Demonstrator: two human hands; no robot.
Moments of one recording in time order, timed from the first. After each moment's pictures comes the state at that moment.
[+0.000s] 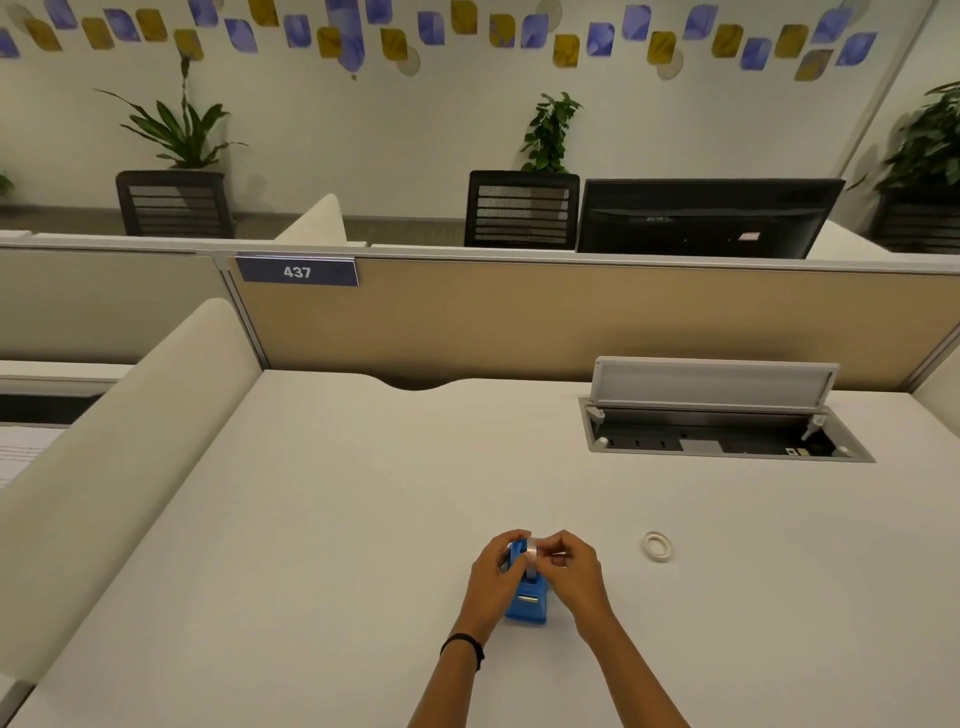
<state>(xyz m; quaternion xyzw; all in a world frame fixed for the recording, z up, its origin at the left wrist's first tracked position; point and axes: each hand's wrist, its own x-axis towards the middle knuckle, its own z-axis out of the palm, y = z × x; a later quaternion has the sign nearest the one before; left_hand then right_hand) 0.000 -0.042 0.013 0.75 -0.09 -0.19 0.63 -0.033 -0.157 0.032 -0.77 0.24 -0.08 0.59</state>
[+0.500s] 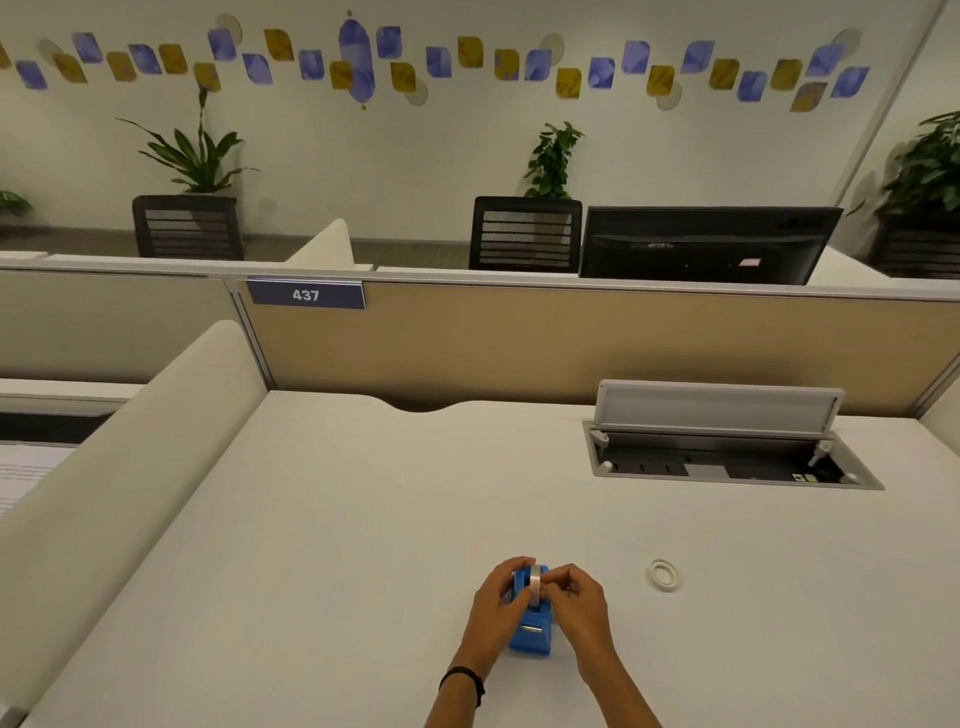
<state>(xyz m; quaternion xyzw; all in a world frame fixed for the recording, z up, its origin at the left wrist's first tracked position) -0.001 -0.040 0.008 0.75 -0.11 -0.20 0.62 -0.038 -0.149 0.028 -0.73 0.30 -0.08 0.60</state>
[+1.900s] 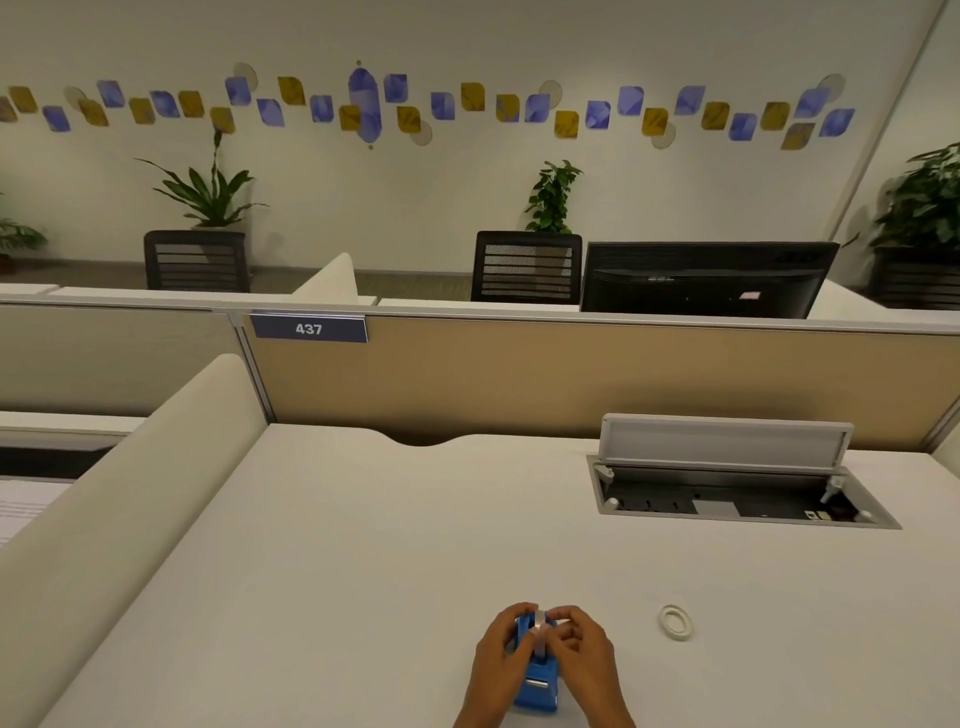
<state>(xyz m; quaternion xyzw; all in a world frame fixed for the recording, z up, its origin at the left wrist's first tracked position) 0.007 -0.047 -0.005 0.76 -0.08 -0.18 0.62 -0.033 -0.155 0.027 -0.79 0.26 -0.06 0.56</state>
